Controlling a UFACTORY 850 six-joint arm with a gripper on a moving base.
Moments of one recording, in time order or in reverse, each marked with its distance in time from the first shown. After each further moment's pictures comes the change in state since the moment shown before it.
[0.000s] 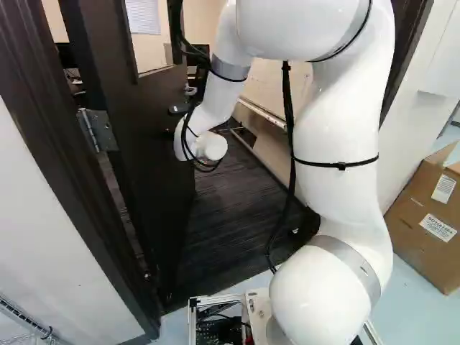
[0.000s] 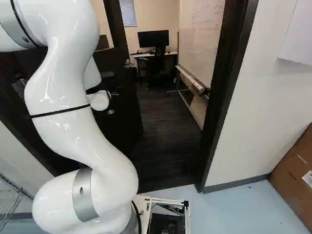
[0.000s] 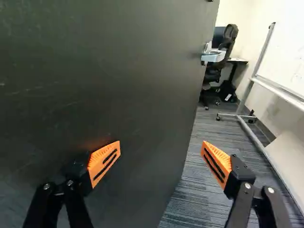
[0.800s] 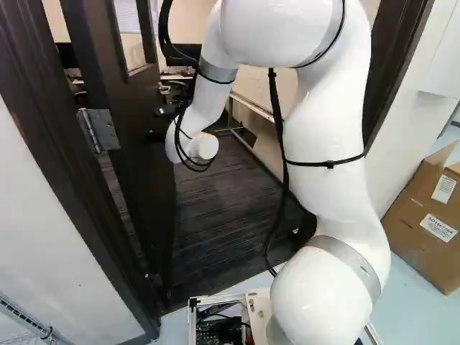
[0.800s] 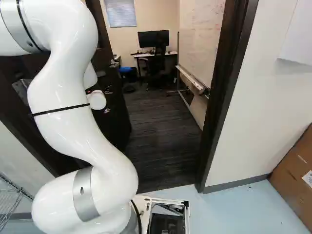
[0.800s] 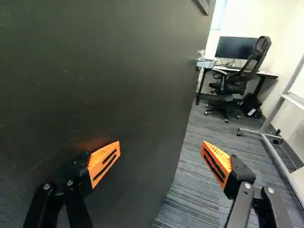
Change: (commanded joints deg) arm 2.6 -3.1 -3.9 -7.8 1.3 0.0
